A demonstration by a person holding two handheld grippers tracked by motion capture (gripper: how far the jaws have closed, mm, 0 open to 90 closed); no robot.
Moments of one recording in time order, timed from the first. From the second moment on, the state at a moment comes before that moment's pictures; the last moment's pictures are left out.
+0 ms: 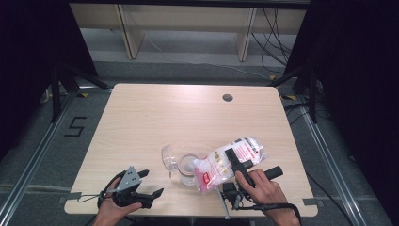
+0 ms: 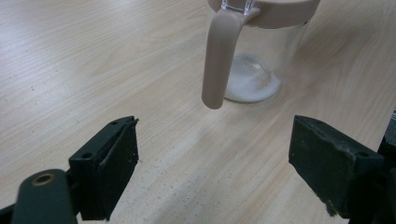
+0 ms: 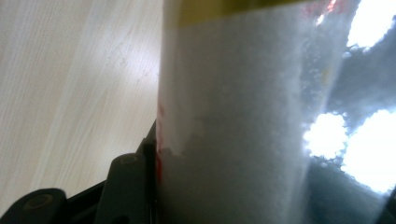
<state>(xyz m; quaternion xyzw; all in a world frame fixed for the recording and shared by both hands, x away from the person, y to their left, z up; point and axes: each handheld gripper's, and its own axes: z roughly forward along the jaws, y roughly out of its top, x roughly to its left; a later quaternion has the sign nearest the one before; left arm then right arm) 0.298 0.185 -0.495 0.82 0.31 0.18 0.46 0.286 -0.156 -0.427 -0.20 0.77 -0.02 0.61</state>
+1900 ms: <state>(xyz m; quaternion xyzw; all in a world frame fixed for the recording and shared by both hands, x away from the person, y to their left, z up) 0.297 0.182 -0.495 0.81 0.31 0.17 0.47 0.285 -0.156 -0.425 -0.22 0.76 -0.02 0.61</state>
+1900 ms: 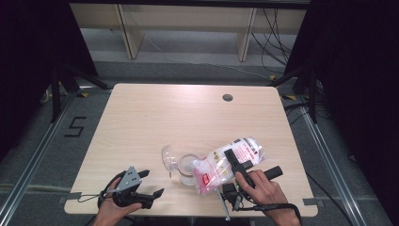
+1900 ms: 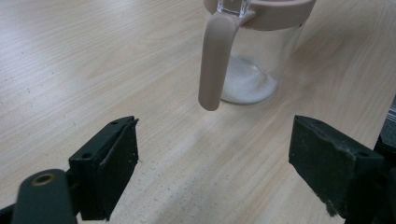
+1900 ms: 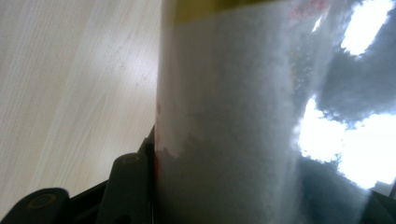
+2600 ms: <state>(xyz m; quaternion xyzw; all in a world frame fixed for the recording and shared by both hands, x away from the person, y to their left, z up) 0.298 0.182 -0.494 0.81 0.31 0.17 0.47 0.285 -0.159 -0.420 -0.23 0.76 -0.03 0.61</state>
